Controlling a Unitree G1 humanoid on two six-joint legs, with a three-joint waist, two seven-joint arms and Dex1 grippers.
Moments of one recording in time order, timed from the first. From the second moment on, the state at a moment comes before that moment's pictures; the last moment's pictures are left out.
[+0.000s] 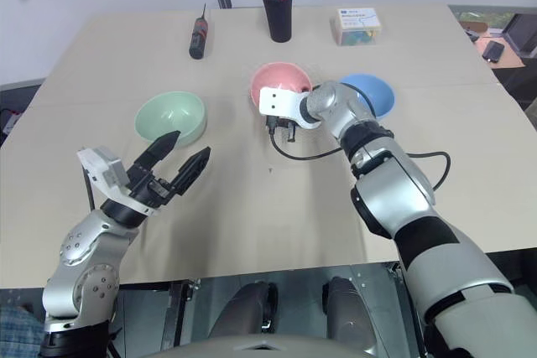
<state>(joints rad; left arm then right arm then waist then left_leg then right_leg) 0.08 0.38 0.28 -0.42 -0.61 0.19 -0.64 -1.35 -0.13 0.43 1.23 -0.34 -0.14 0.85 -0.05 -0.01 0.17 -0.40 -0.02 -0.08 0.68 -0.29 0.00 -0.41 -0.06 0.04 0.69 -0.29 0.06</state>
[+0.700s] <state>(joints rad) -0.07 0.46 0.24 -0.28 -0.61 0.19 -0.75 -0.76 -0.56 0.45 -0.05 -0.18 0.26 1.45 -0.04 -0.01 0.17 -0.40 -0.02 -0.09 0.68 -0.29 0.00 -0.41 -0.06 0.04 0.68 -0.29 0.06</state>
